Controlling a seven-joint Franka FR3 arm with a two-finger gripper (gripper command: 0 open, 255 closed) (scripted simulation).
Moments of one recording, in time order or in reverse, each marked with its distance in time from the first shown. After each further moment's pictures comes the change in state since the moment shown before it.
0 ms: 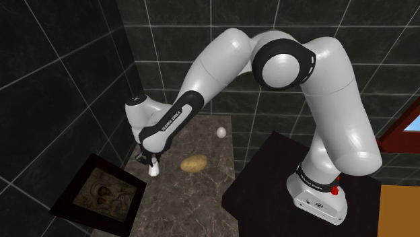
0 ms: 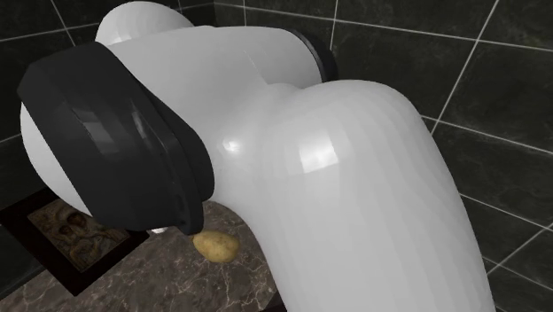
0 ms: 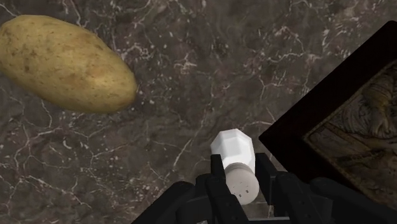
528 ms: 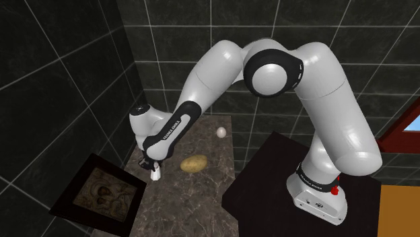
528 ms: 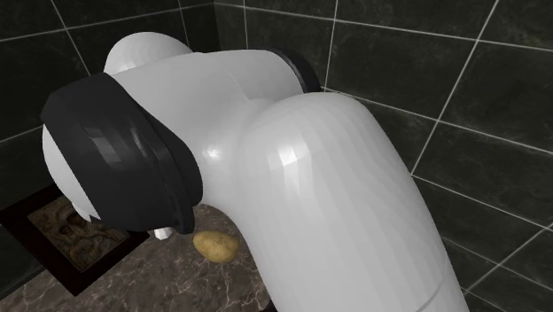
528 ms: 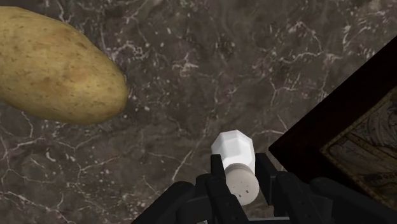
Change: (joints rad) arm 0.006 0.079 -0.010 0.013 -0.010 0.065 0.004
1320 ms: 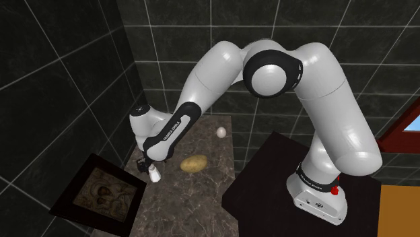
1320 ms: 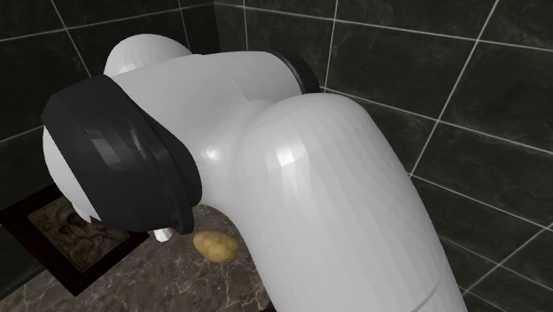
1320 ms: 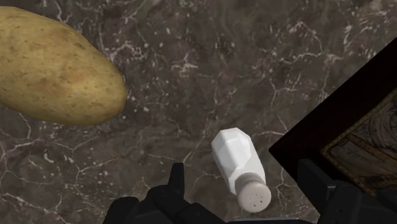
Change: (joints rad) arm 0.002 0.005 -0.001 0.001 -0.001 0.005 0.002
